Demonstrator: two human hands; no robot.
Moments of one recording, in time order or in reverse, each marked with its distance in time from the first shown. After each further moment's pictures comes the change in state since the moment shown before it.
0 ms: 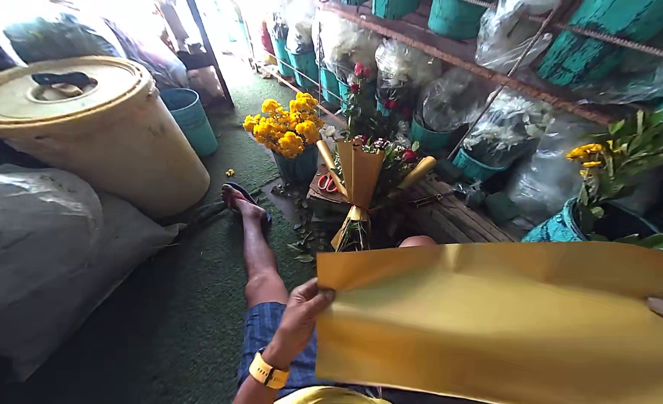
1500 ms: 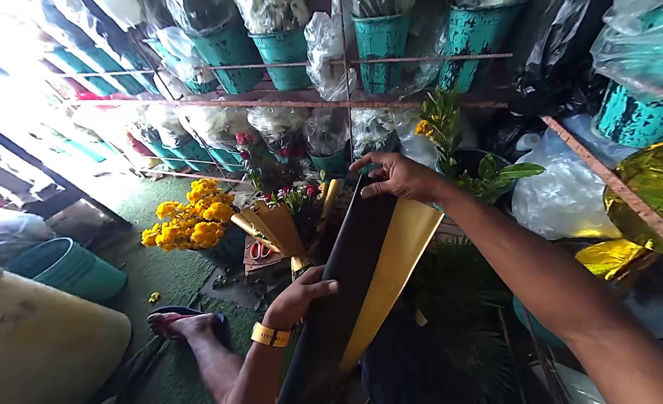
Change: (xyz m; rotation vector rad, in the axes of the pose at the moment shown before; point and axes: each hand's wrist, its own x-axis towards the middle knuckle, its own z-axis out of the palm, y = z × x) left_hand 0.148 0.068 0.121 0.371 -1.007 -0.248; right_hand 0.136 -0.144 0.137 0.045 -0.344 -0.343
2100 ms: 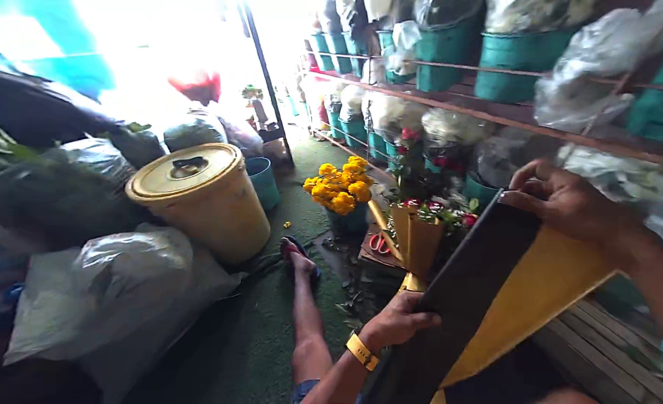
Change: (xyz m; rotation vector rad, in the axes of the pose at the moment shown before) left_hand -0.045 -0.032 -0.041 0.182 0.487 0.294; right_hand 0.150 -0.014 0.056 -0.278 0.023 -0.218
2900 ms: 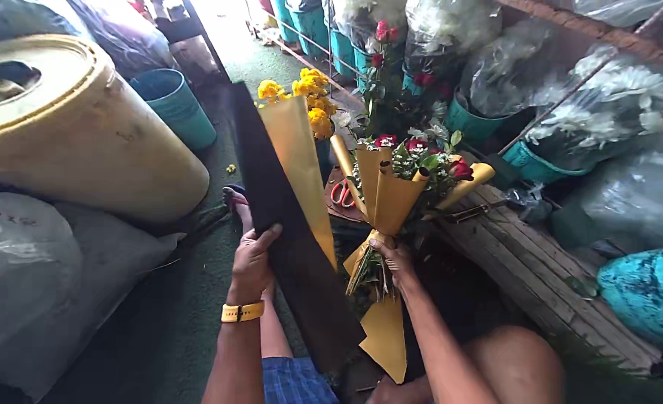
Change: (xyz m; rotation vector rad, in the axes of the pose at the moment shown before) left_hand -0.049 -0.024 -0.162 -0.315 0.988 -0.117; right_hand -0.093 0.188 0.345 0.638 0.258 0.992
